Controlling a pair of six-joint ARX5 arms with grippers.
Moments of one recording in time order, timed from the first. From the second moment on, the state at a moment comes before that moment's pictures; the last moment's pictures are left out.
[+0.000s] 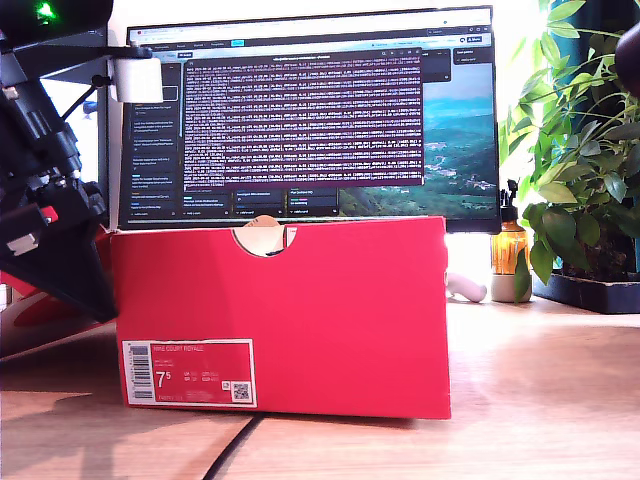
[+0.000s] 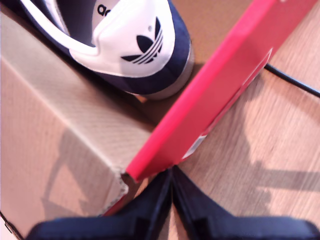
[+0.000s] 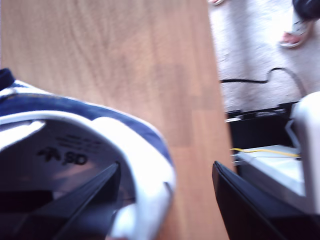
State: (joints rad) left arm -0.67 1.22 0.68 -0.45 -0.07 0.47; right arm 0.12 1.44 0.99 -1.17 0.27 1.82
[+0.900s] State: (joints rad) left arm -0.67 1.22 0.68 -0.45 -0.07 0.47; right arm 0.09 1.50 0.95 -1.12 0.25 1.84
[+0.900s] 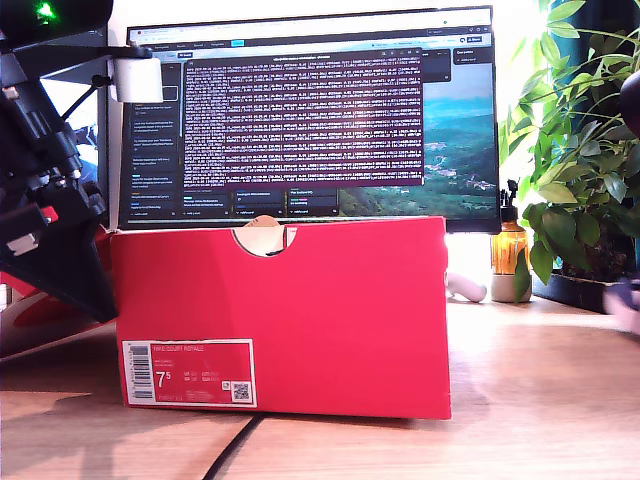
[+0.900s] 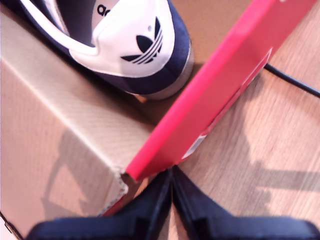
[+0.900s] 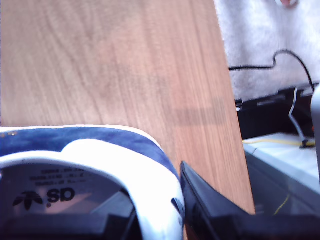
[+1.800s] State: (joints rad) left arm -0.67 1.22 0.68 -0.45 -0.07 0.47; right arm 0.11 1.42 1.56 -1.36 0.35 0.37
